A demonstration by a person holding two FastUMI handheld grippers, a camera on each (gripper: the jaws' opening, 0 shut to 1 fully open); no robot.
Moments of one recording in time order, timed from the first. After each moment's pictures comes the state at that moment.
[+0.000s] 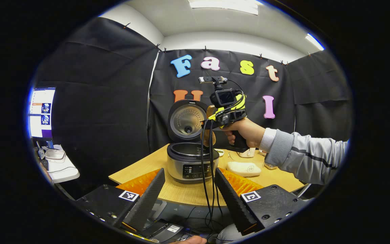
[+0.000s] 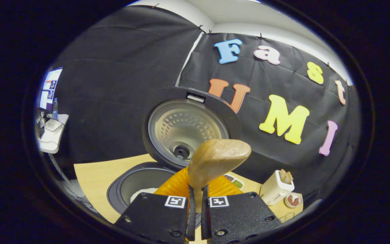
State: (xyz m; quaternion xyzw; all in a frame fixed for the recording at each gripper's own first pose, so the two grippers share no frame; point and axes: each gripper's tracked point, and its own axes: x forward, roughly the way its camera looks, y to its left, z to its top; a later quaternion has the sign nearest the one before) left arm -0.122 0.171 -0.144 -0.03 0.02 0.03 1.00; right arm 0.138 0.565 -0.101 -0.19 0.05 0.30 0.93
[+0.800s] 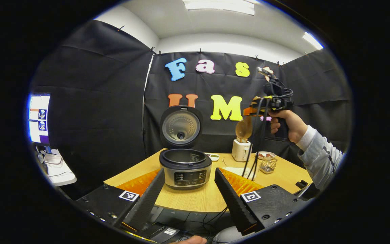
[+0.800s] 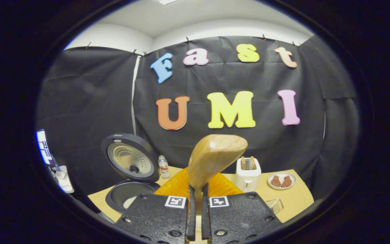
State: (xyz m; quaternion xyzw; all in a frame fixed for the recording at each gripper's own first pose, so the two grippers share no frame) left arm -0.101 0.141 -0.116 -0.03 0.01 0.02 1.00; right arm 0.156 0.324 -0.002 0.01 0.05 0.21 0.98
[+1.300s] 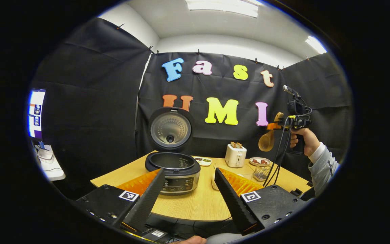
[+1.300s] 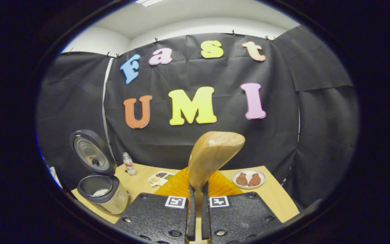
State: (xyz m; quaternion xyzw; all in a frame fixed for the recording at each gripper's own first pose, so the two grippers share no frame) left arm -0.065 0.106 -0.111 -0.04 0.00 0.01 1.00; right arm 0.214 0.168 -0.044 0.02 0.06 0.12 0.99
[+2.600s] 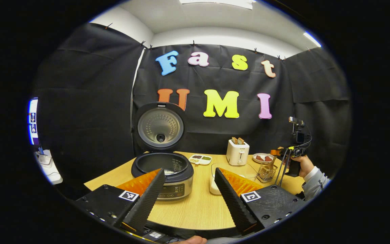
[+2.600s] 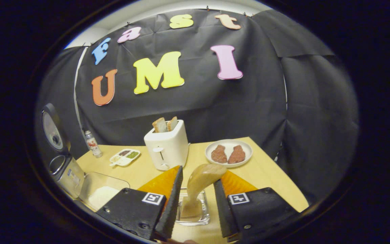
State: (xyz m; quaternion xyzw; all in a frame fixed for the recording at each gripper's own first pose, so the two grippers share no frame) left arm 0.002 0.074 -0.098 -0.02 0.03 0.02 1.00; right arm 0.313 0.072 -0.191 0.03 0.13 0.05 0.99
